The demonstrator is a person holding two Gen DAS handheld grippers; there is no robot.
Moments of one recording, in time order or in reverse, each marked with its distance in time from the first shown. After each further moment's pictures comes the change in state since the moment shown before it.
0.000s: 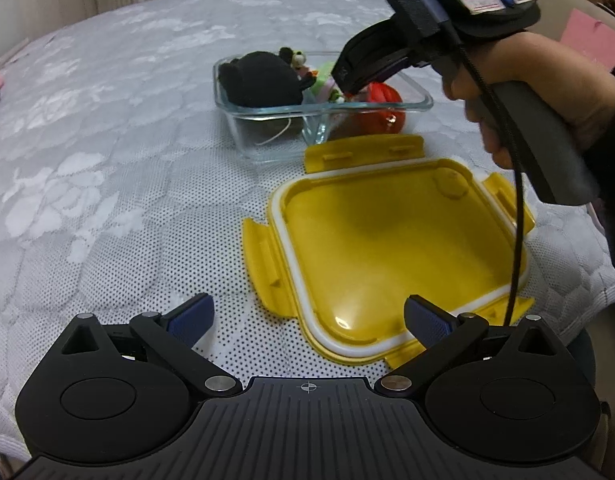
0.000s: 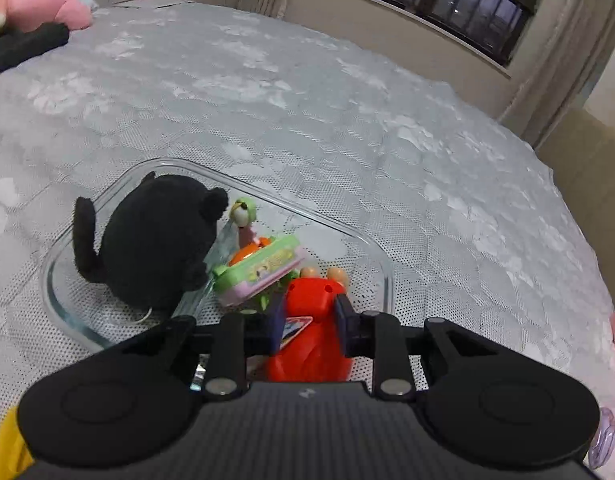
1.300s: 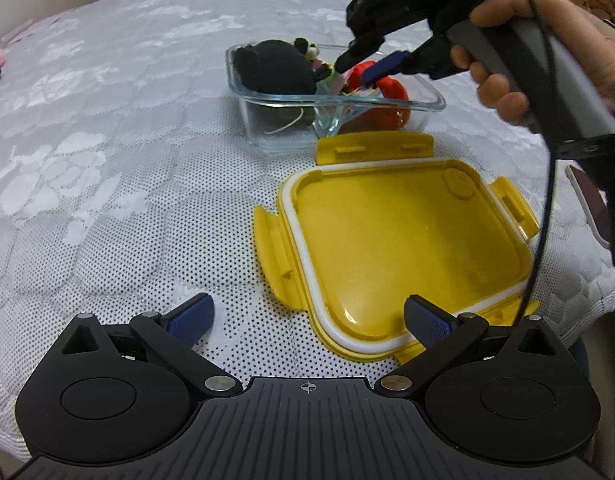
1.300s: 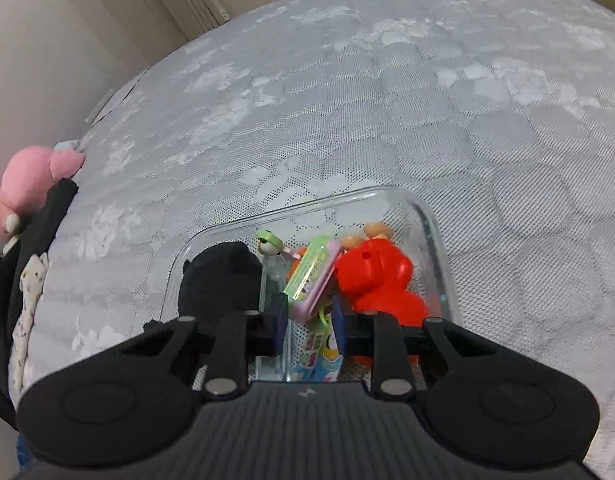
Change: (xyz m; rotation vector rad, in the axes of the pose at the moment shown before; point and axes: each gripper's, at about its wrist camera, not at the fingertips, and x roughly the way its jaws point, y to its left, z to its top) left arm 0.002 0.010 -0.005 -0.042 0.002 -0.028; right arm 0.022 -0.072 0.006 0.635 0.150 0.400
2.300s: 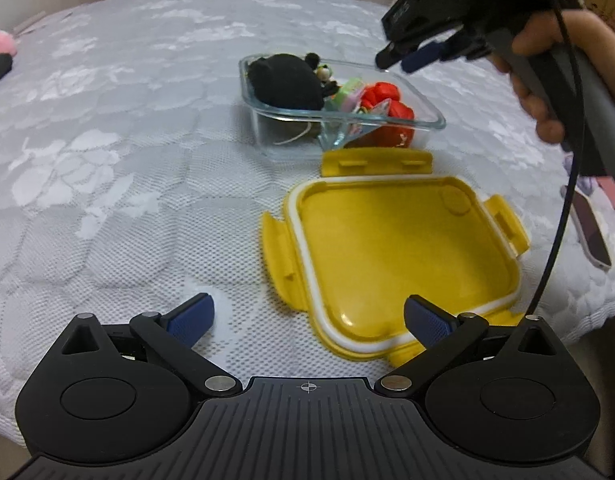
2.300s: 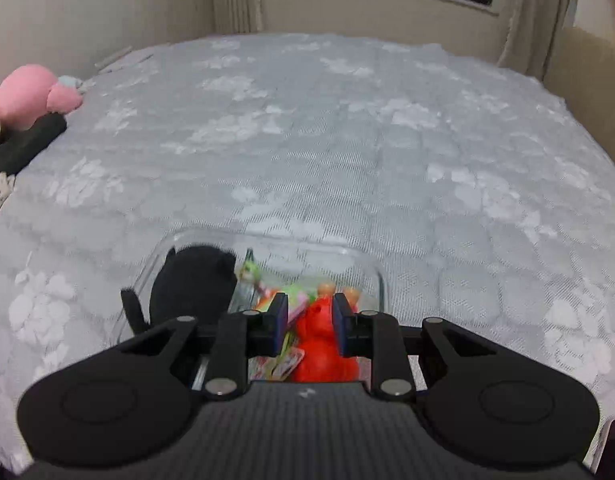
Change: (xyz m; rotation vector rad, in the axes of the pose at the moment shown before) left arm -0.012 -0.002 -0.001 -0.033 -0.023 -0.012; right arm -0.034 0.038 -0.011 -0.364 -0.104 -0.213
